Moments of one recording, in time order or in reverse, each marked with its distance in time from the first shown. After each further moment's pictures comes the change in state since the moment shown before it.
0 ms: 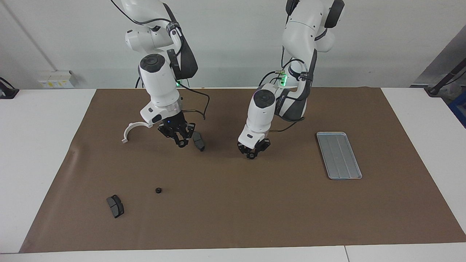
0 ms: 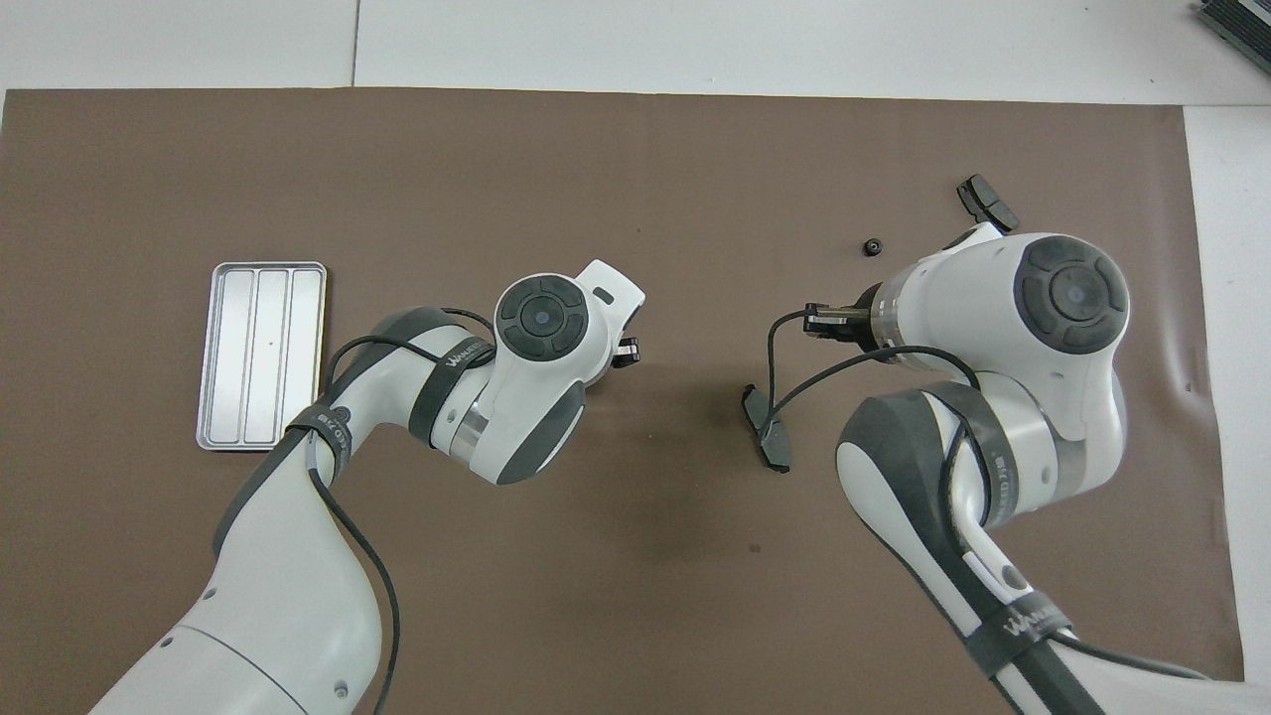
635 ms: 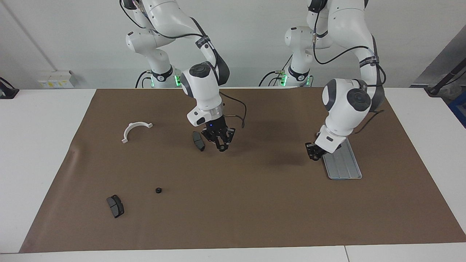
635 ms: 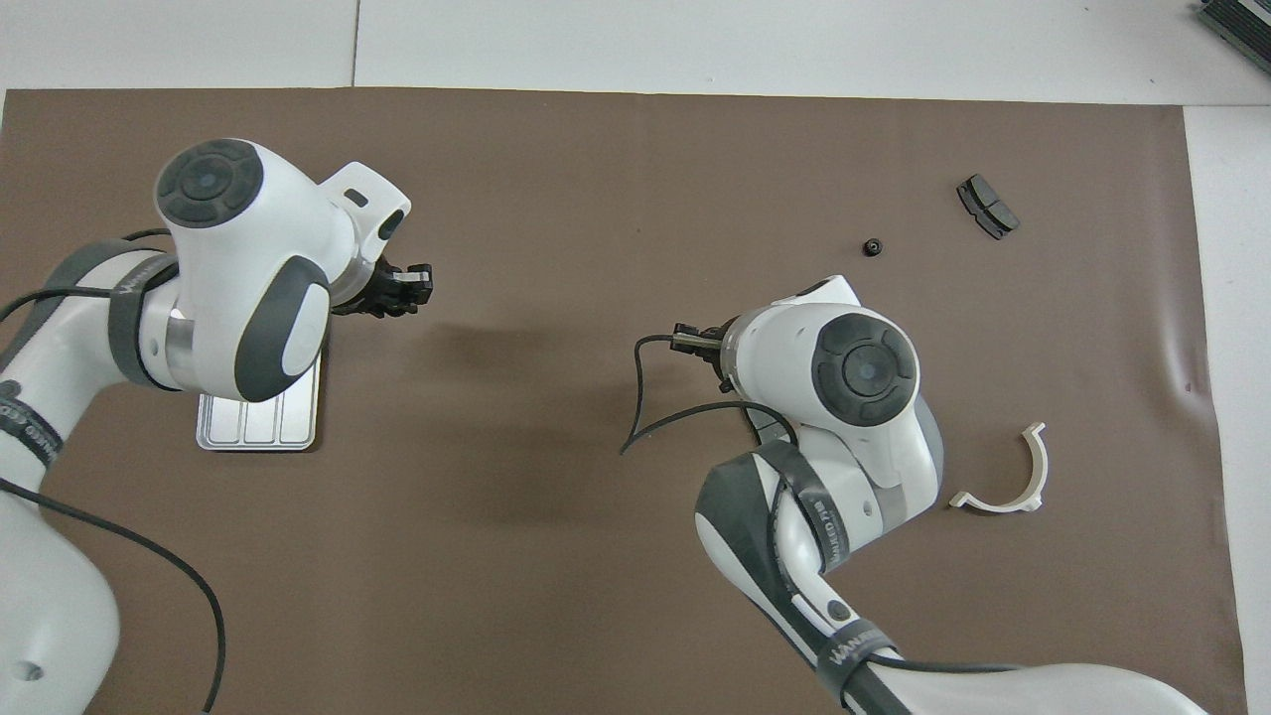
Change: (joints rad) left arm 0.413 -0.118 0.002 -0.029 -0.050 -0.187 0.604; right arm 0.243 0.186 0.005 -0.005 0.002 0.376 0.401
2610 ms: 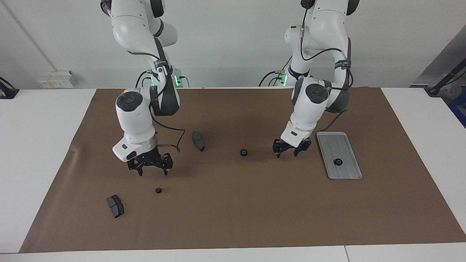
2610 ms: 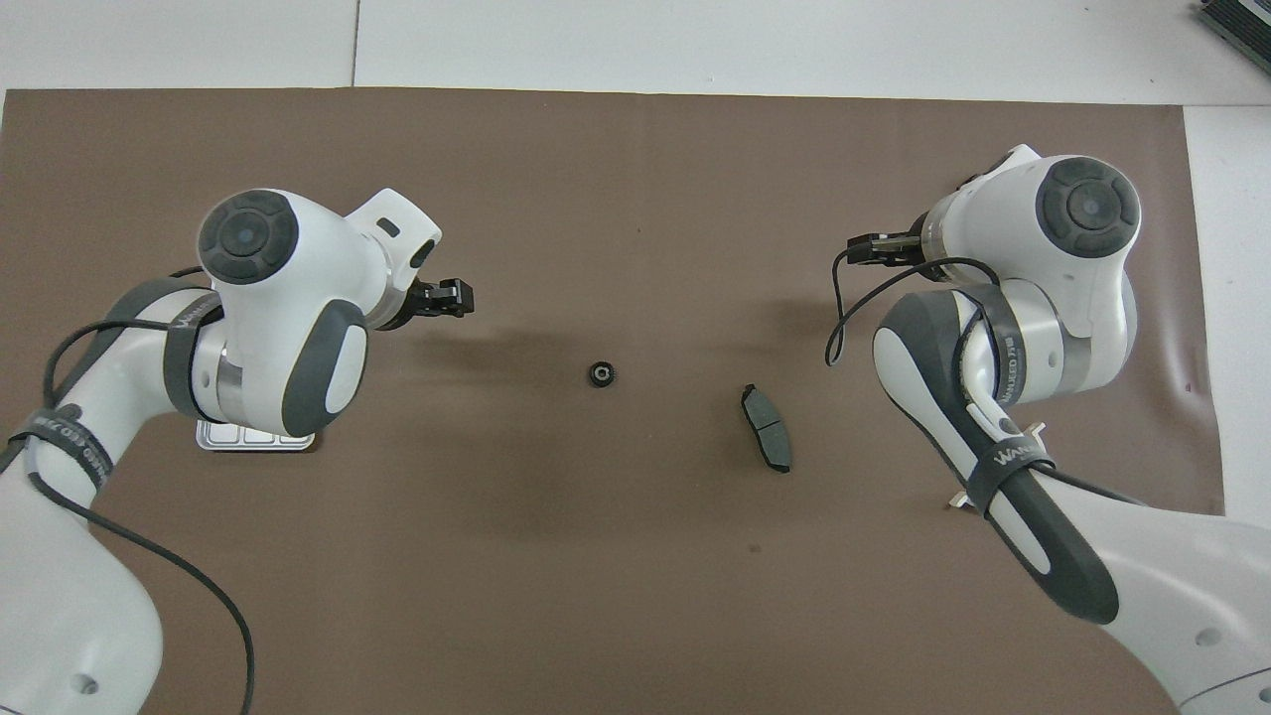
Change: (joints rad) left arm -0.287 -0.014 -0.025 -0.086 -0.003 0.181 -0.366; right arm -0.314 0.157 -0.124 0.290 -0.085 -0.285 -0.683
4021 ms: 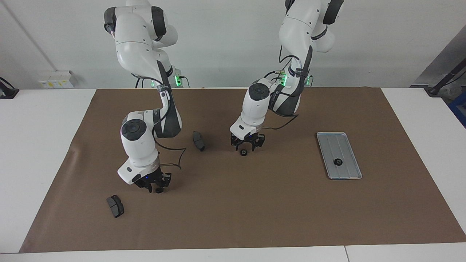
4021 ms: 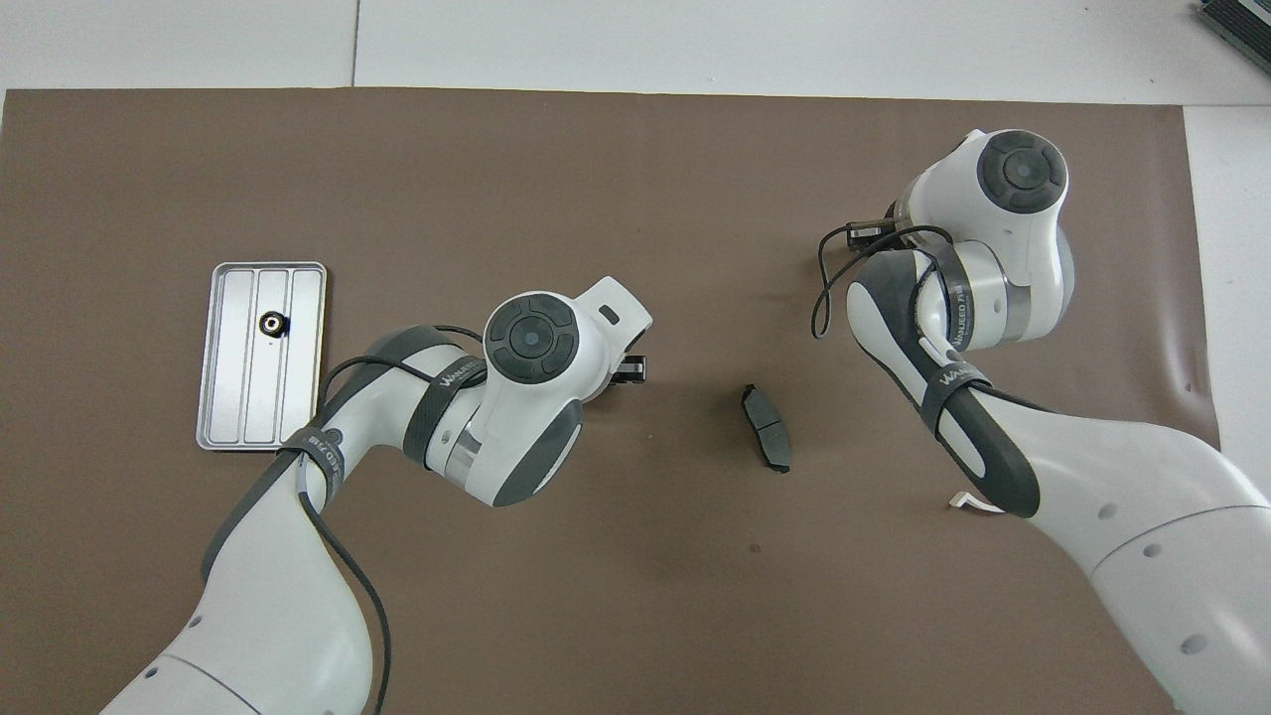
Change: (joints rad) left arm -0.215 0.115 0.003 0.031 0.023 0.092 -0.093; right arm -0.022 0.147 0.011 0.106 0.019 0.000 -0.036
